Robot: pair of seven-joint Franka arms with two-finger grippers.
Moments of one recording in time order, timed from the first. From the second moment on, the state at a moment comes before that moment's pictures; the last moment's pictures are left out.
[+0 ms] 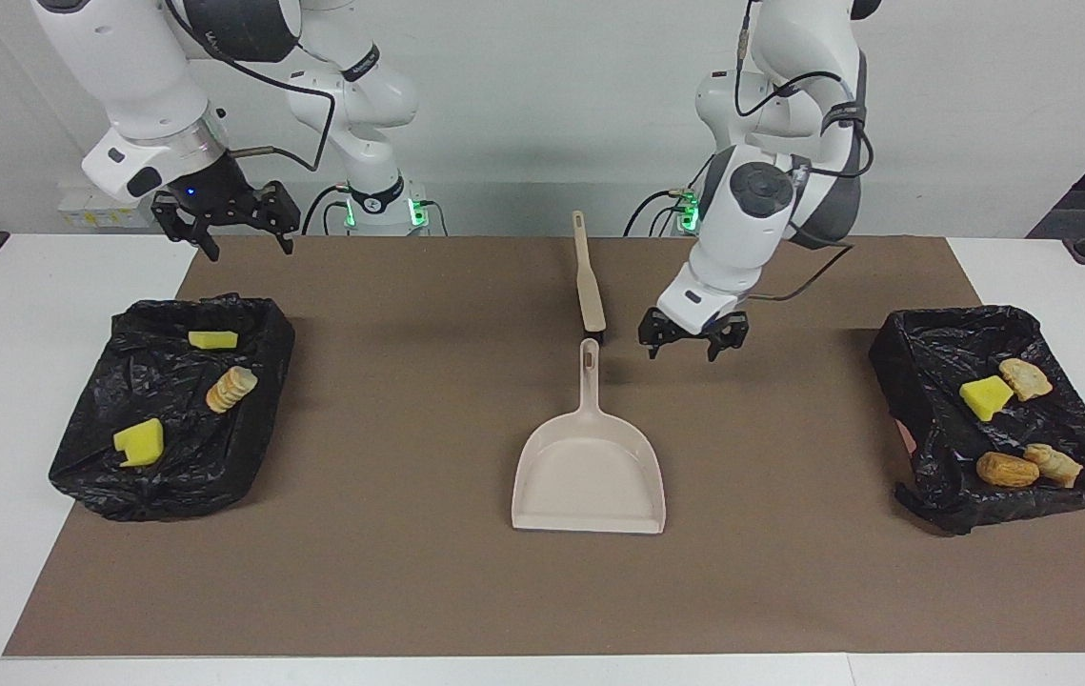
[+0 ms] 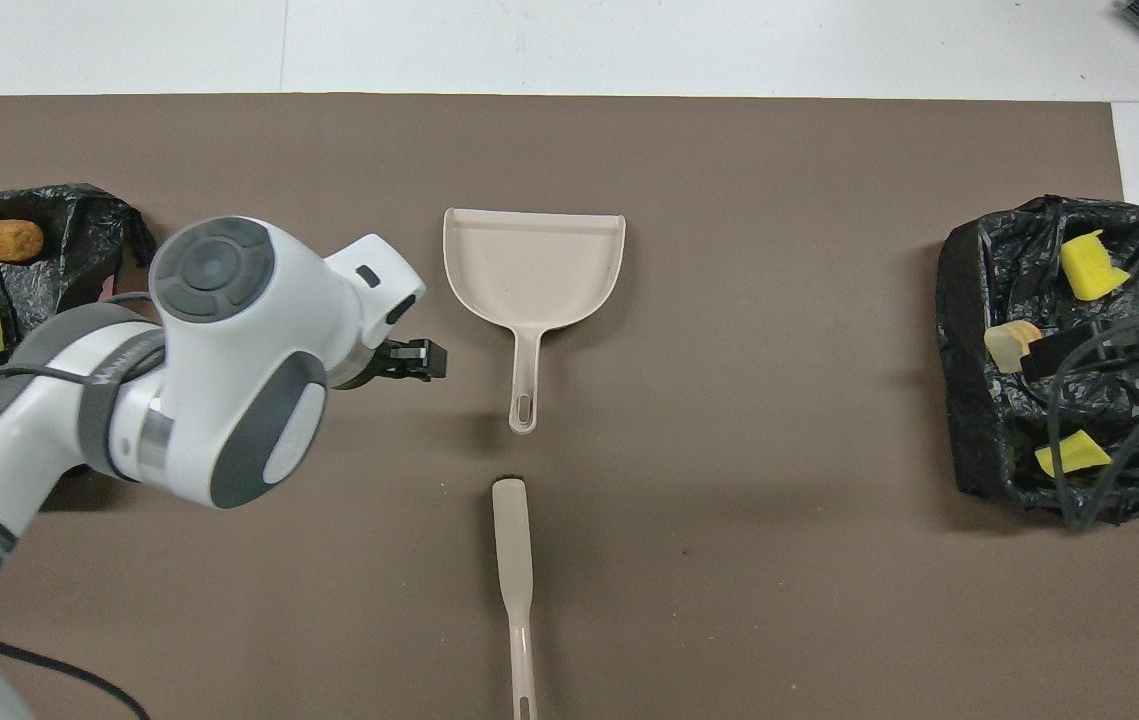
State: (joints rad) left arm -0.25 0.12 -0.12 -1.89 -0.04 1.98 -0.23; right arm -0.03 -0.02 0.01 -1.60 0.01 1.51 -0.12
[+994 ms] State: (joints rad) left arm 0.03 -0.04 -0.12 -1.65 -0.01 1.57 0.06; right arm -0.03 -0.02 0.01 -1.60 0.01 1.51 -0.12
